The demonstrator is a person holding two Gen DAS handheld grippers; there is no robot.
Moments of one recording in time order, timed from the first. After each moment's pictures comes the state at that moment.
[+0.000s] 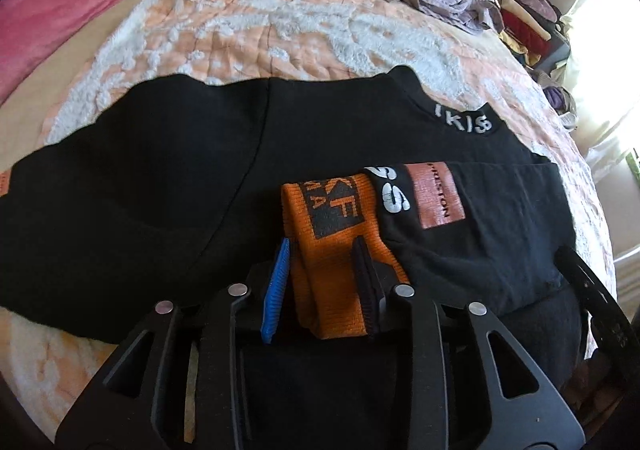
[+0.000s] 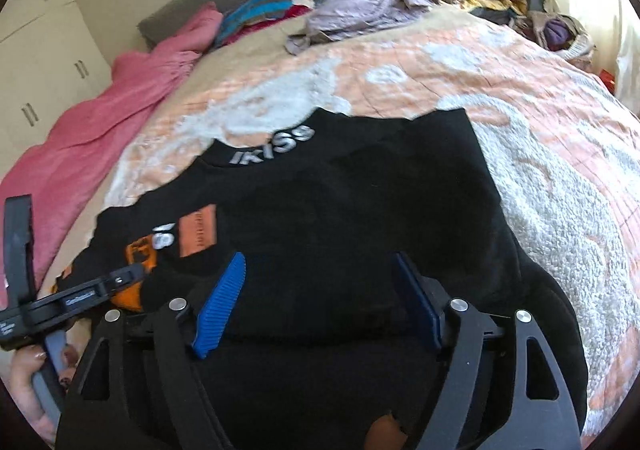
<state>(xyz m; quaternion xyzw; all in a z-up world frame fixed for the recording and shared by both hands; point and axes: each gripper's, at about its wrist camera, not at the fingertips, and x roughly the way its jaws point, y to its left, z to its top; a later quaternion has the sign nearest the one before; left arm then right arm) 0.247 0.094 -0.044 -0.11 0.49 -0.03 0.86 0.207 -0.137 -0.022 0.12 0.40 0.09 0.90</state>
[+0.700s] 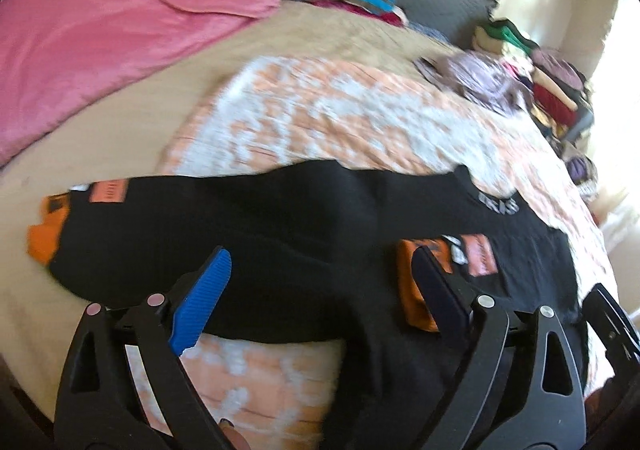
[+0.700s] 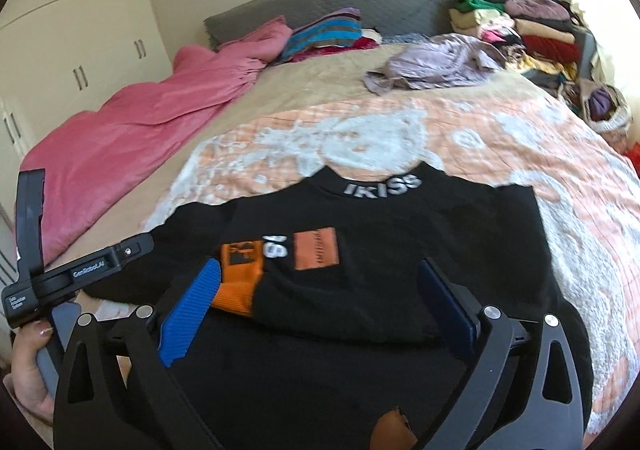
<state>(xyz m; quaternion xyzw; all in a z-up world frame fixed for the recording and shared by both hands) 0.193 0.174 0.009 -0.14 0.39 0.08 0.91 0.173 -0.054 0.034 0.05 0.34 0.17 0.92</state>
